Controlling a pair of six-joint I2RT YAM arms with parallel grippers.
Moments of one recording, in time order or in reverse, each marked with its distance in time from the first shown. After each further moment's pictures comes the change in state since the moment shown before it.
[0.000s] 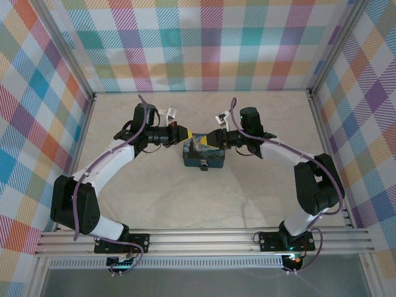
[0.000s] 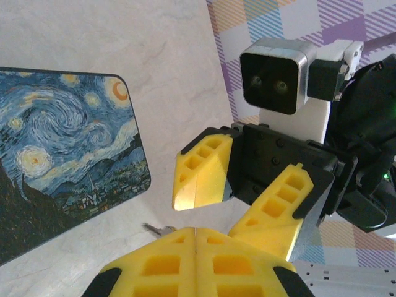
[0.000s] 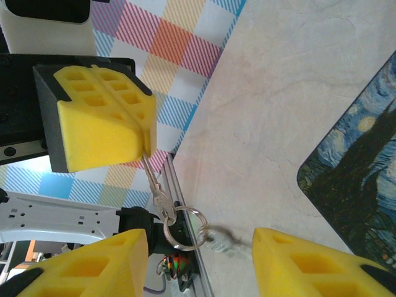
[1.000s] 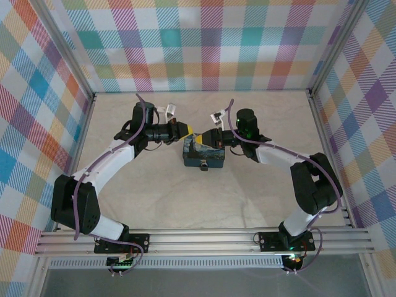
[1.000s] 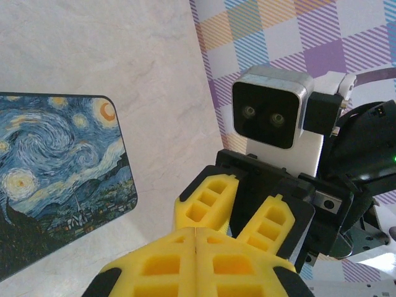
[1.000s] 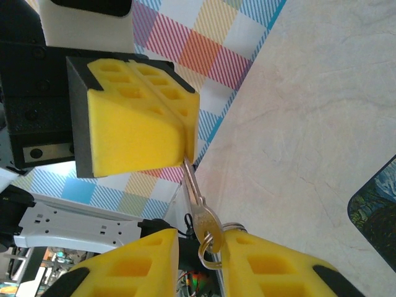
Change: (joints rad) left arm 0.005 0.003 -0.013 0.100 0.002 -0.075; right arm 0.048 0.014 -0.037 0.259 0.010 0.180
